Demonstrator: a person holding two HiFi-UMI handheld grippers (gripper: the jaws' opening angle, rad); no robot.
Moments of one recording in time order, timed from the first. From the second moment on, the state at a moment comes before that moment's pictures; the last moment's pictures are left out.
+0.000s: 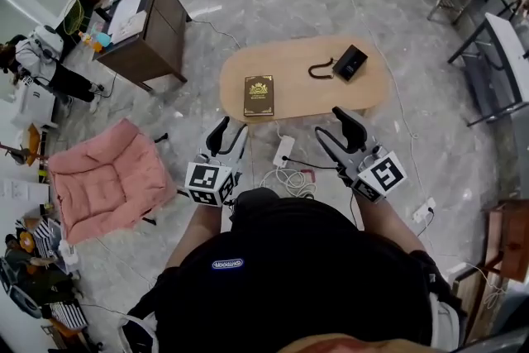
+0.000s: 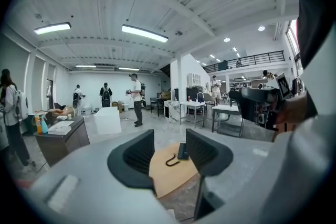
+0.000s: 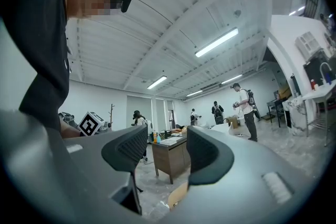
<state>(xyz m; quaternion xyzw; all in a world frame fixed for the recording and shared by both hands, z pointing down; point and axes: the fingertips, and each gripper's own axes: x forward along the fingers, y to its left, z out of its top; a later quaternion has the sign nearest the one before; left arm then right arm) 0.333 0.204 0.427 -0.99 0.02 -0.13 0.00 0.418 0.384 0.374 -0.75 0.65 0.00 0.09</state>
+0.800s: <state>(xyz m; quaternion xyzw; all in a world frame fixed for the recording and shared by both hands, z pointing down) 0.410 0.132 0.491 -0.99 -0.02 -0.17 0.02 0.485 0.324 0.422 -0.79 0.61 -0.03 0.04</state>
